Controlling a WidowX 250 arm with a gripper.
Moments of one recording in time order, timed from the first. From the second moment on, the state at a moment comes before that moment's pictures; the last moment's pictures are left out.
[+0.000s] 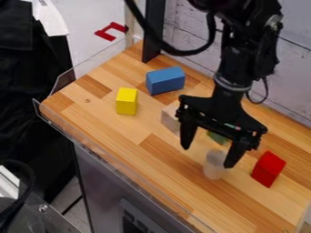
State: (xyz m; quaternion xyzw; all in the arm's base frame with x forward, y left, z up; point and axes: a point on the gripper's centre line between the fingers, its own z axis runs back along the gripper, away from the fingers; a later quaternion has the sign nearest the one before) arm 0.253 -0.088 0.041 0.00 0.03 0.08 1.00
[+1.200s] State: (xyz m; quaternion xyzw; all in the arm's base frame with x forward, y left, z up) arm 0.260 -0.100 -0.001 -0.02 0.08 0.09 0.99
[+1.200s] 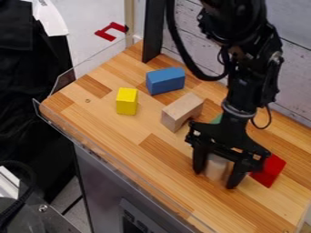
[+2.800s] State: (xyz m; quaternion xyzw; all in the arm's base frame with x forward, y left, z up) arm 0.244 -0.003 0.039 0.03 0.06 0.20 0.98
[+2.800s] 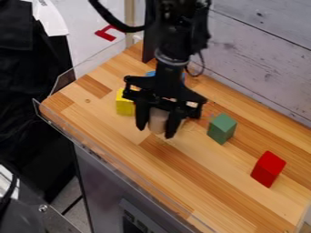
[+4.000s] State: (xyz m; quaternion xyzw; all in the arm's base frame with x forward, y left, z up) arm 0.248 -0.002 -0.001 -0.02 0.10 0.20 0.98
